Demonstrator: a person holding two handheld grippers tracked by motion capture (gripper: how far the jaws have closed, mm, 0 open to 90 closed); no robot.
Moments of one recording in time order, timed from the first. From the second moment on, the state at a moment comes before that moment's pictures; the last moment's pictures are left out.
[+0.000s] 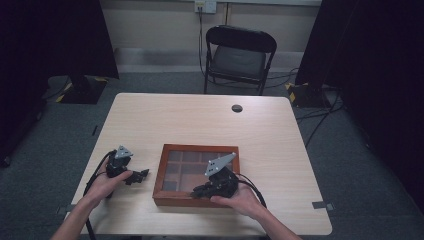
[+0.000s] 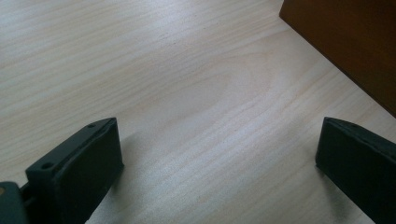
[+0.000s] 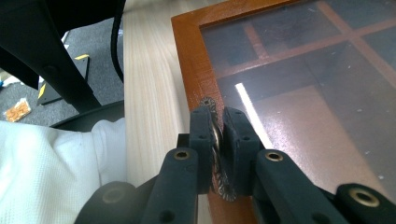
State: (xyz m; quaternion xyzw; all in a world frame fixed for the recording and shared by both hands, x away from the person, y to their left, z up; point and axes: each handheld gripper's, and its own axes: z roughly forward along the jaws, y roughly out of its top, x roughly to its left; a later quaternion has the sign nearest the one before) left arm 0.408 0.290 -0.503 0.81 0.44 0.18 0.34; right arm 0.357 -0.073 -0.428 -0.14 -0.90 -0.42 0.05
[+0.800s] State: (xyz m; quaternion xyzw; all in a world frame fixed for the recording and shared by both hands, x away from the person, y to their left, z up) left arm 0.408 0.290 -0.503 0.81 0.44 0.18 0.34; right arm 0.362 -0.077 -0.404 -0.15 -0.89 -0.43 0.05
